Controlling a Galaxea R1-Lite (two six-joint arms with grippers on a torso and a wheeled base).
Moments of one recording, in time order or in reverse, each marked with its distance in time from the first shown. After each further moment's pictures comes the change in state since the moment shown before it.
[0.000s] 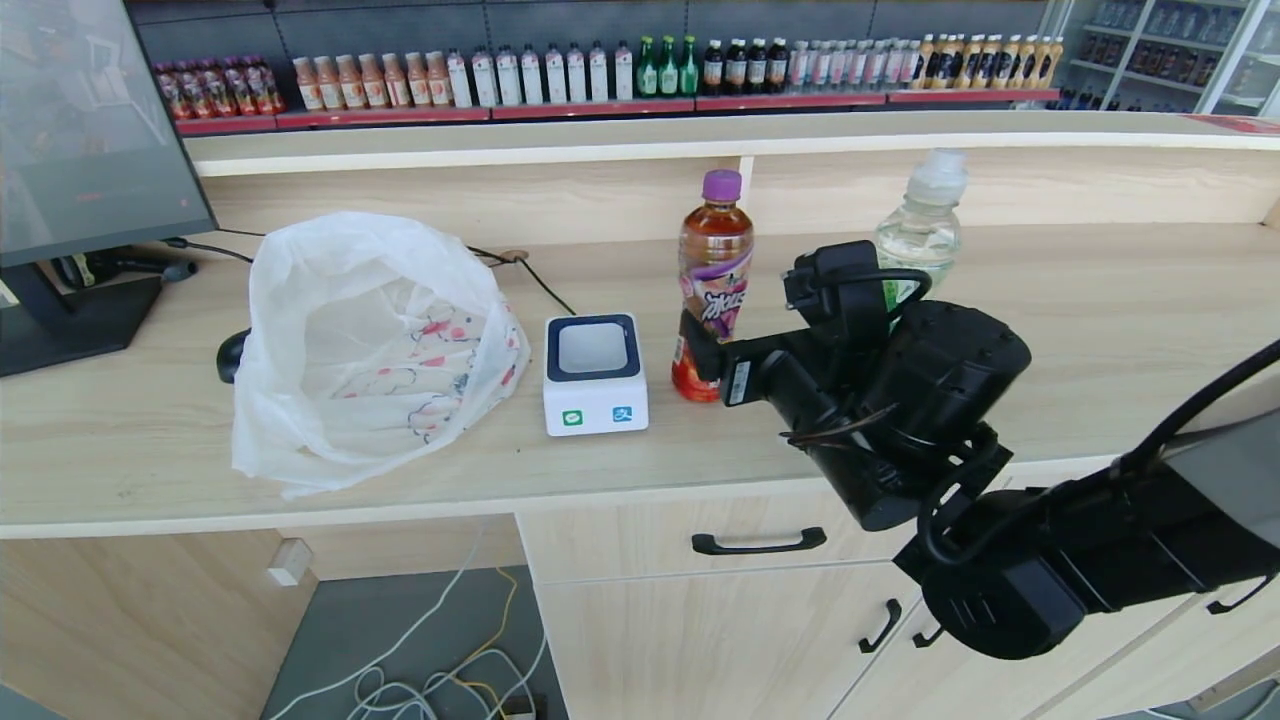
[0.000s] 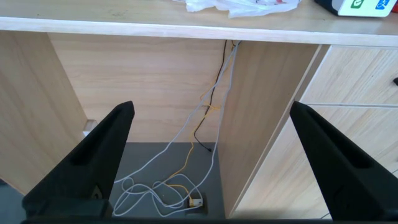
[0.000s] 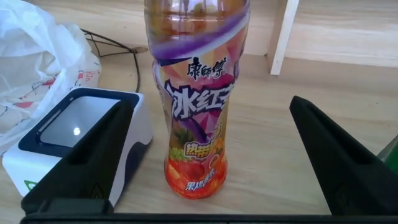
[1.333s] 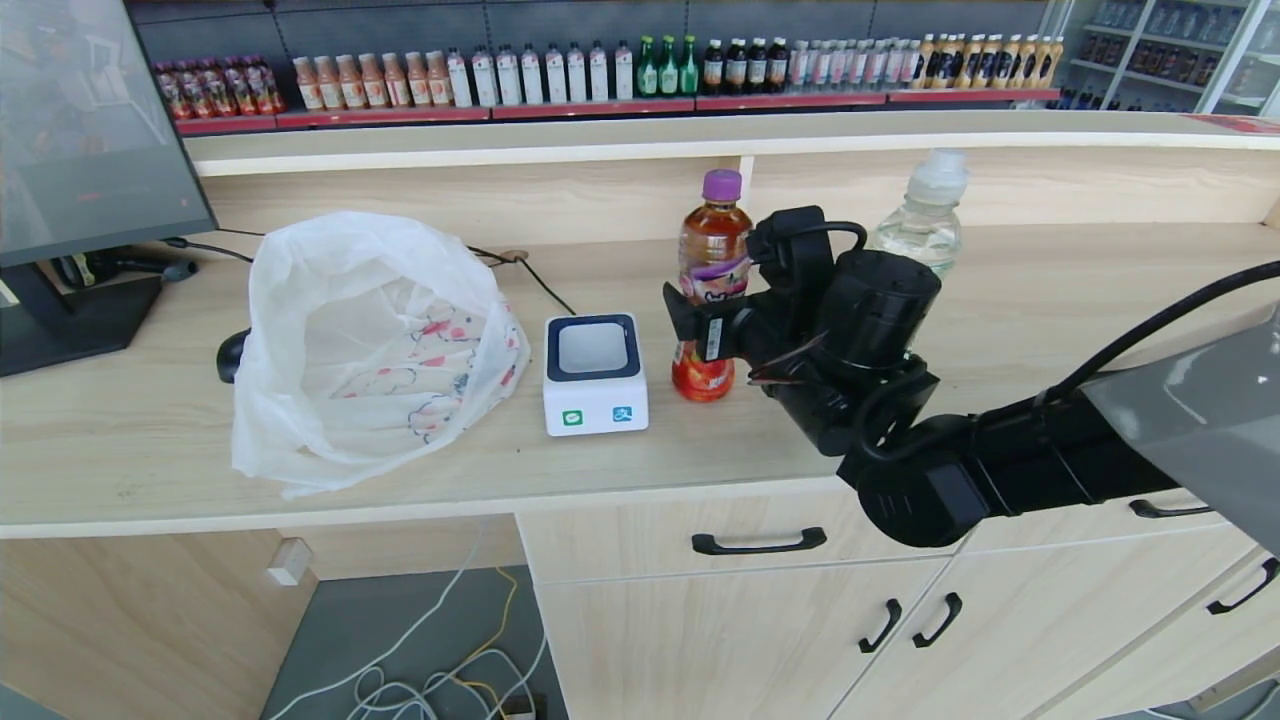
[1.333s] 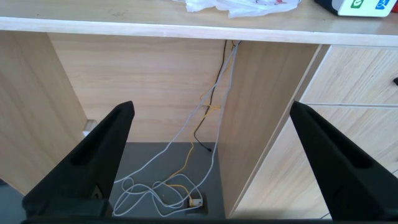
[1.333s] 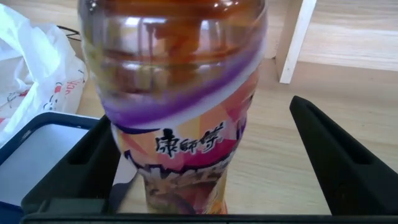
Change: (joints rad) left arm 0.000 0.000 0.000 0.000 0.000 0.000; right arm -0.071 0.118 -0.311 0.231 0.085 0.032
